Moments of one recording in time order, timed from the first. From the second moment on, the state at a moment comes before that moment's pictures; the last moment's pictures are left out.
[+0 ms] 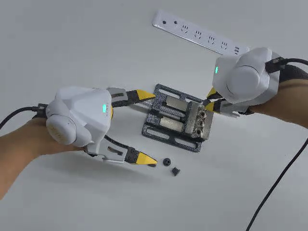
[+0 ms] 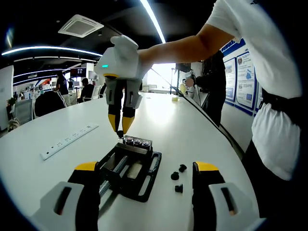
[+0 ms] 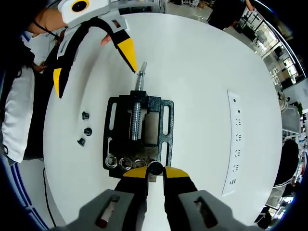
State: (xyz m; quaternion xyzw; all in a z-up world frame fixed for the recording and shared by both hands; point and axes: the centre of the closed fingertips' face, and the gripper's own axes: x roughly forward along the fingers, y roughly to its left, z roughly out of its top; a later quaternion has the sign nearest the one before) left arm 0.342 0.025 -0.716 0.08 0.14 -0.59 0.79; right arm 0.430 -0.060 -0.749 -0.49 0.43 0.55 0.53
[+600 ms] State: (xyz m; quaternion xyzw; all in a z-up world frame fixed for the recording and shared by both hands) left arm 0.341 0.023 -0.716 0.08 0.14 -0.59 0.79; right arm 0.430 -0.061 -0.750 -0.48 0.43 0.55 0.53
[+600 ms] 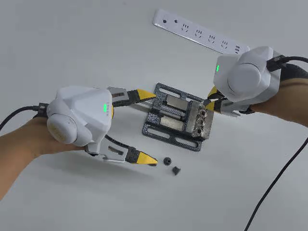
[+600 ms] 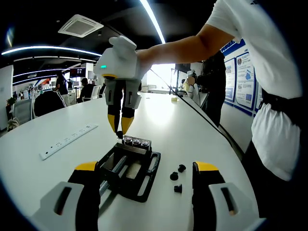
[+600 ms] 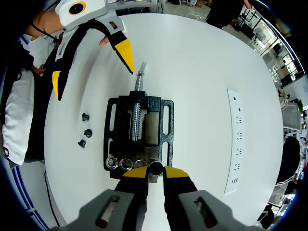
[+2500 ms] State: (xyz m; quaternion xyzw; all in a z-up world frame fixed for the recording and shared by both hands) left arm 0.339 0.022 -0.719 0.08 0.14 -0.60 0.79; right arm 0.428 -0.057 -0.751 -0.47 0.43 0.55 0.53
